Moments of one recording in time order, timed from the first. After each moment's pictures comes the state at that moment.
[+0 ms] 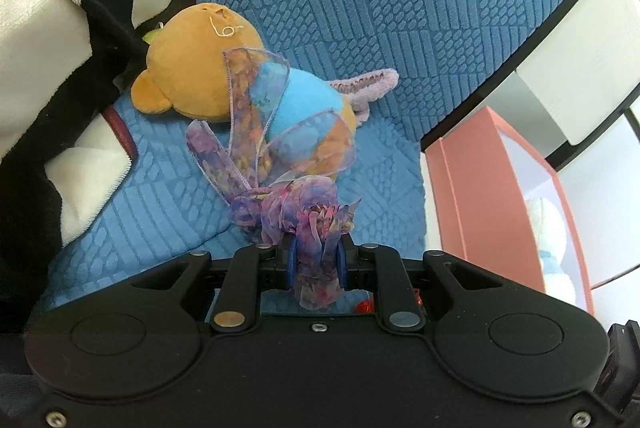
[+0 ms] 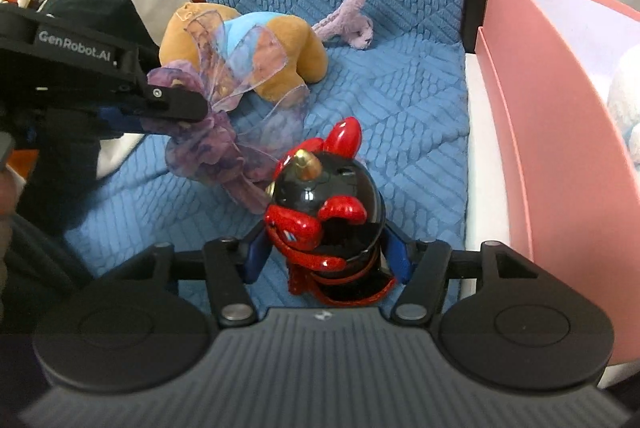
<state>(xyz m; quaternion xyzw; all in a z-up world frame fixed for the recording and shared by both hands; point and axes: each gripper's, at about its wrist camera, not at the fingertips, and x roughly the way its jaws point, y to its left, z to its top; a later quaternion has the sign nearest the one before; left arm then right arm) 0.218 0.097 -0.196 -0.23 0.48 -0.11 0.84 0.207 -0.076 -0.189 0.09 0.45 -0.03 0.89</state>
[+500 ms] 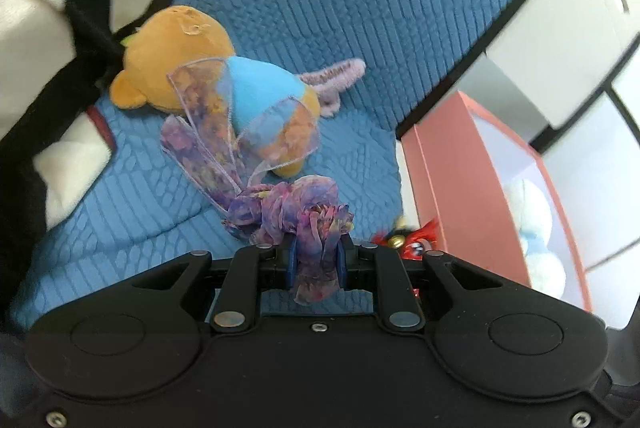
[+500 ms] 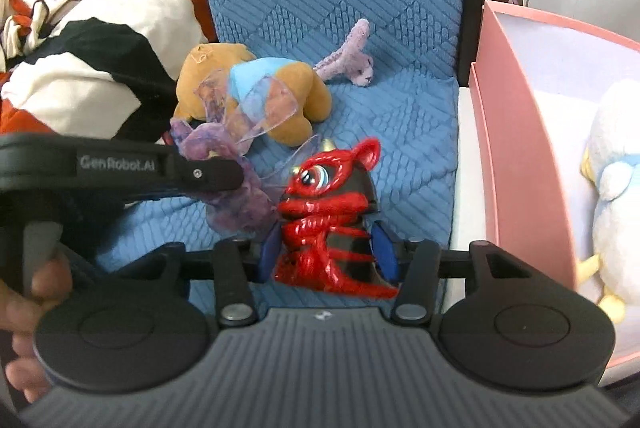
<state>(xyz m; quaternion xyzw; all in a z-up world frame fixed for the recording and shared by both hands) 0.194 0.078 -0.183 -0.22 0.46 -0.12 0.85 0.203 -0.085 -0.143 0.10 0.44 -0.02 0.89</state>
